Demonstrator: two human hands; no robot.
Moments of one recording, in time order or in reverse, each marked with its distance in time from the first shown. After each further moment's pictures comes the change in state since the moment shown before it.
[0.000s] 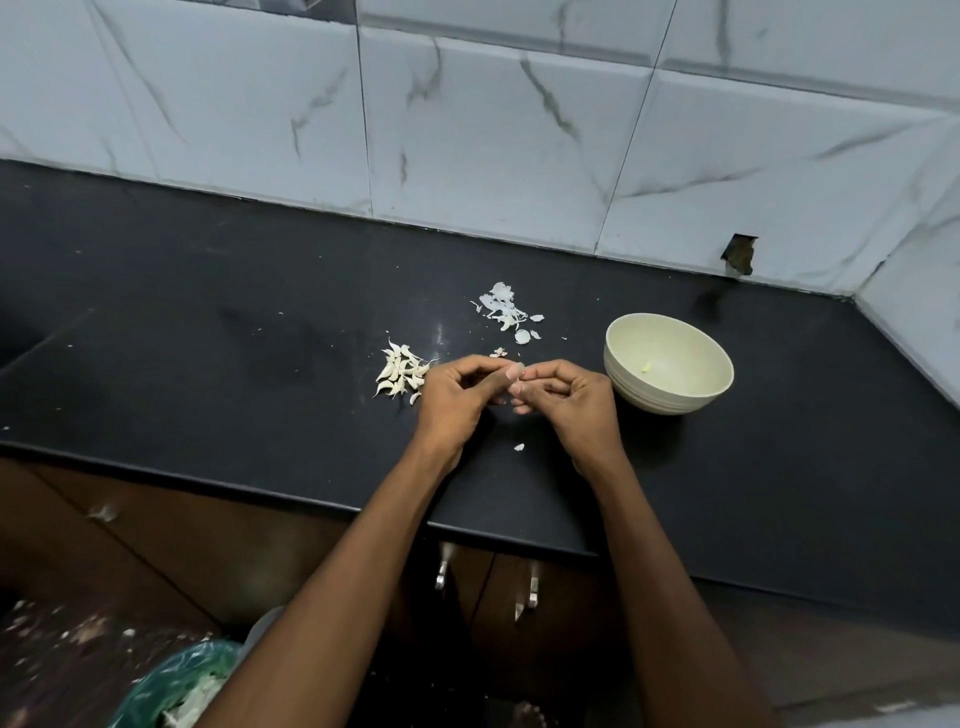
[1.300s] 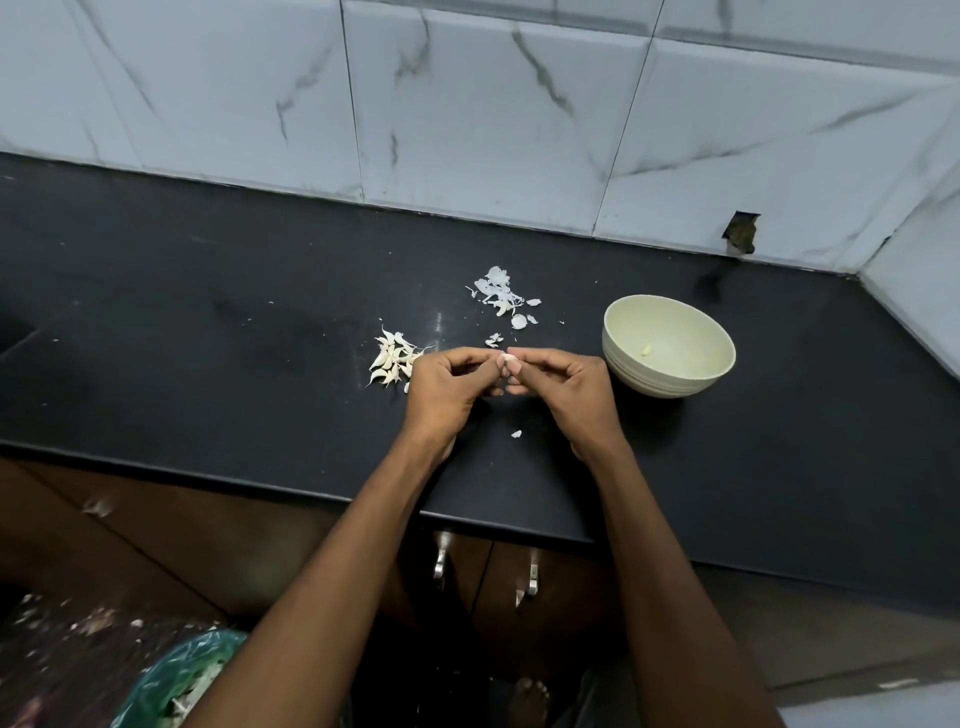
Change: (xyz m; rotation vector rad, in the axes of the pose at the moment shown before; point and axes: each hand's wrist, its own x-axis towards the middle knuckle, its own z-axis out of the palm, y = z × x) left_hand -0.002 -0.002 -0.003 0.017 0.036 -0.017; right_hand 0.004 0.004 0.000 0.051 -0.038 -0.020
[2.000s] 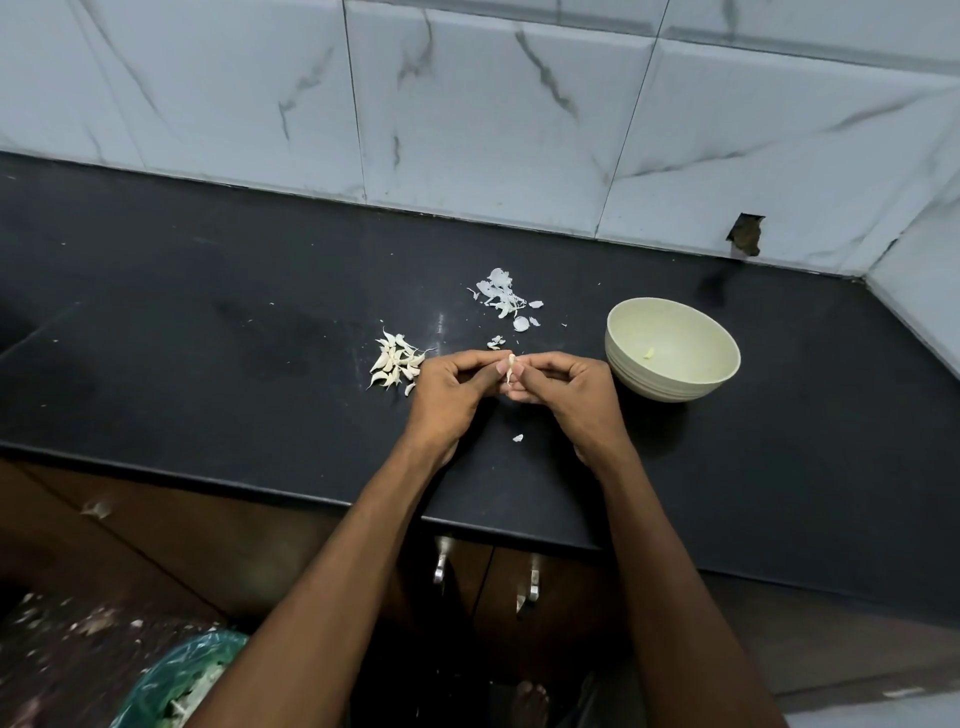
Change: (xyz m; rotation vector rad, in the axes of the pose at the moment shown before) left_hand 0.003 -0.004 -0.001 -0.007 -0.057 -0.032; right_hand 0.001 -0.002 -0.001 0.030 0.010 0.102
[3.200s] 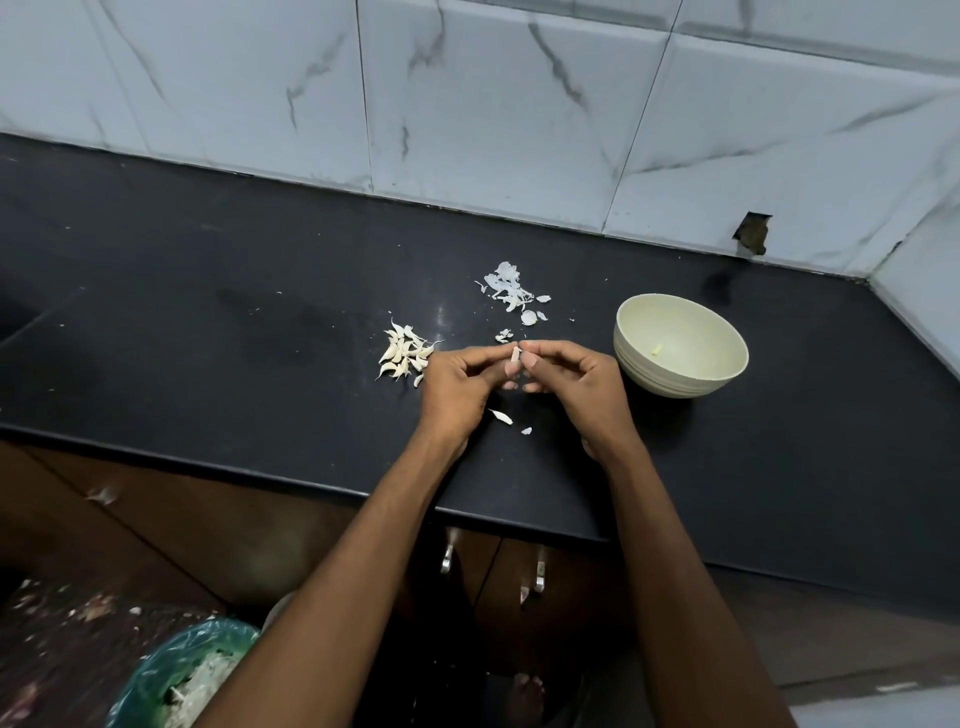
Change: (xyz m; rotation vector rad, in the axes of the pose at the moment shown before) left_hand -0.003 0.003 0.002 0.021 0.070 -0.001; right_hand 0.000 0.000 -0.001 -0.071 -0.025 -0.060
